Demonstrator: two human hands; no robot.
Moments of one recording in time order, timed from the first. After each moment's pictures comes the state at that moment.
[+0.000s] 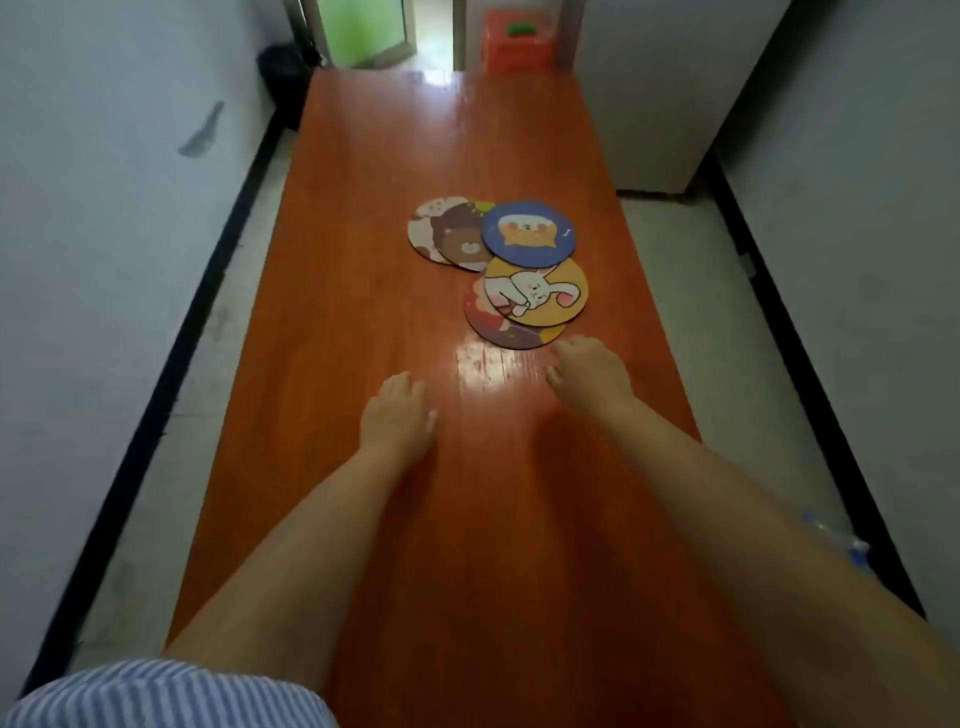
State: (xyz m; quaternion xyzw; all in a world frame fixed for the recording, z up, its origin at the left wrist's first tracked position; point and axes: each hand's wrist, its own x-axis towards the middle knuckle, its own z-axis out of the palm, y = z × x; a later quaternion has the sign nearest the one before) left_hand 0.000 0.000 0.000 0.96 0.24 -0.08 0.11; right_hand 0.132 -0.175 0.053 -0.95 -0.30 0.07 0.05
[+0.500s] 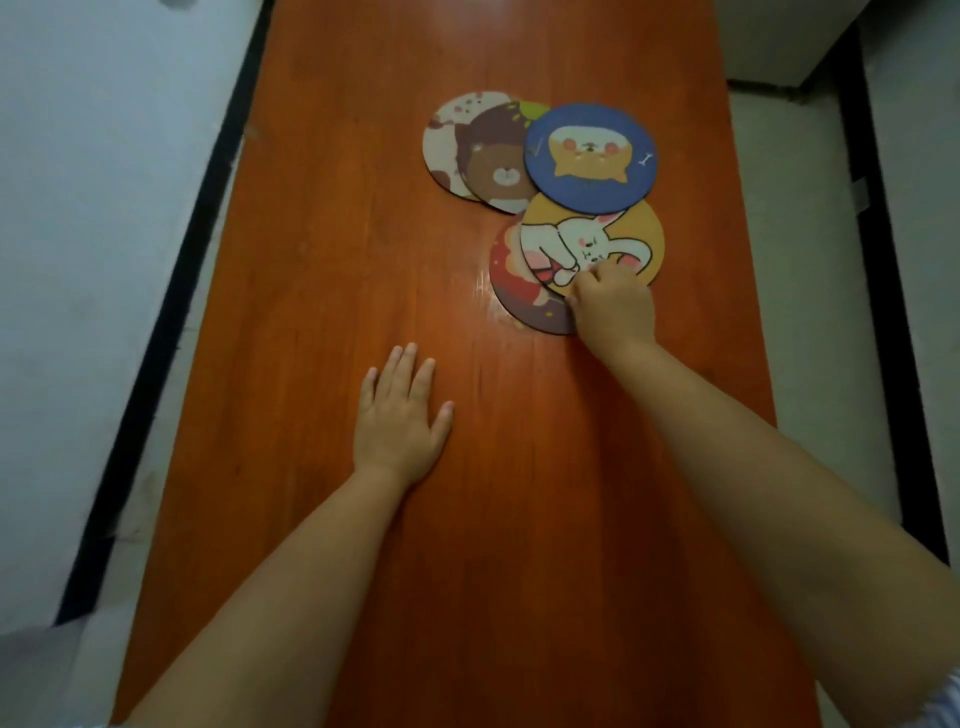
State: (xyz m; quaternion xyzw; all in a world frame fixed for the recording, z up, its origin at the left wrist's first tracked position) left_hand 0.014 0.011 -0.058 0.96 0.26 -0.06 0.11; right_hand 0.225 -0.124 -0.012 -0.94 -0.35 0.01 0.03
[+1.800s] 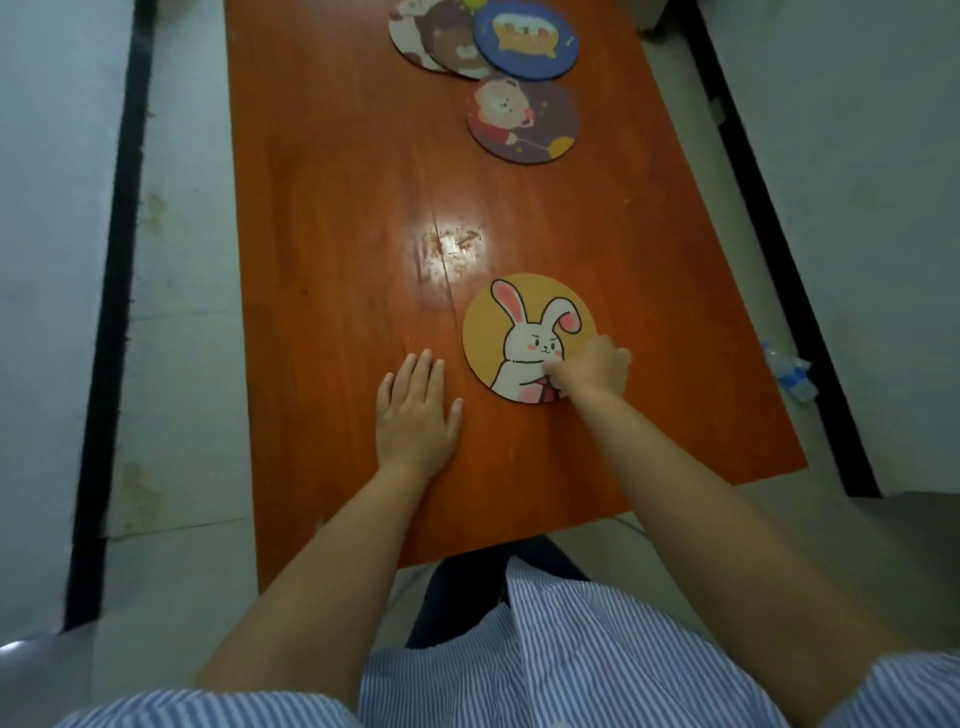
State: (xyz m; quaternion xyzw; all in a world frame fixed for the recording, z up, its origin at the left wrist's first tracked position) left_hand -0.206 -0.041 -0.056 0.97 0.16 -0.05 0.17; right_hand -0.084 -0.192 0.000 -0.92 0.21 0.21 0.24
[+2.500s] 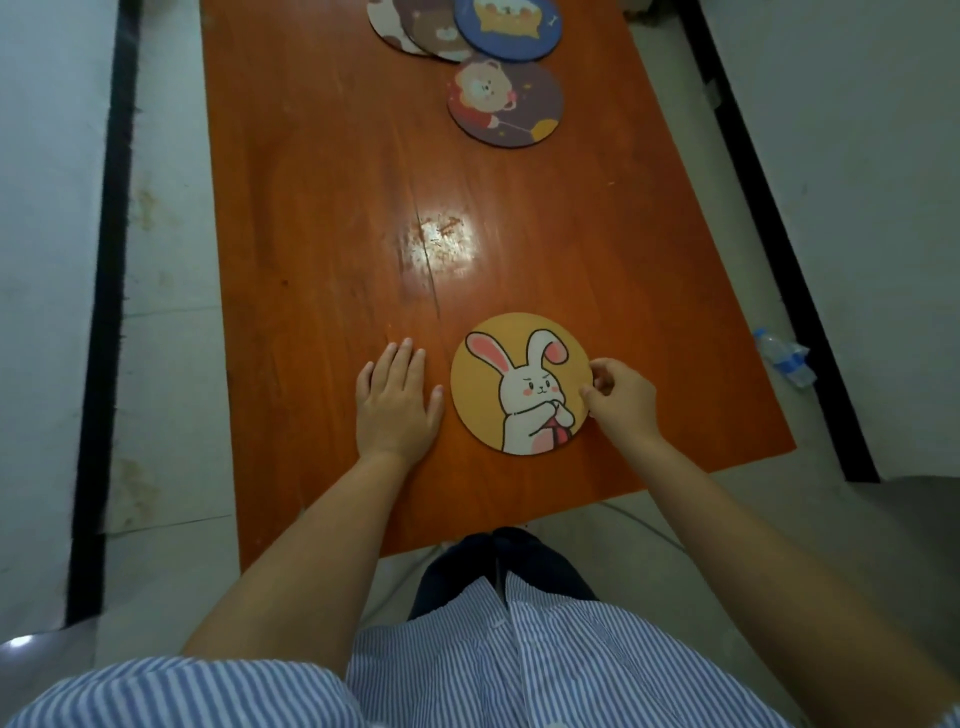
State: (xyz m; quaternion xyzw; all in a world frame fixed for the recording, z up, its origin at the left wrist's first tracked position) left_hand -0.206 -0.041 -0.058 0.97 0.16 -0.03 0.16; right_hand -0.121 -0.259 -0.002 -0.94 0.04 0.17 0.30
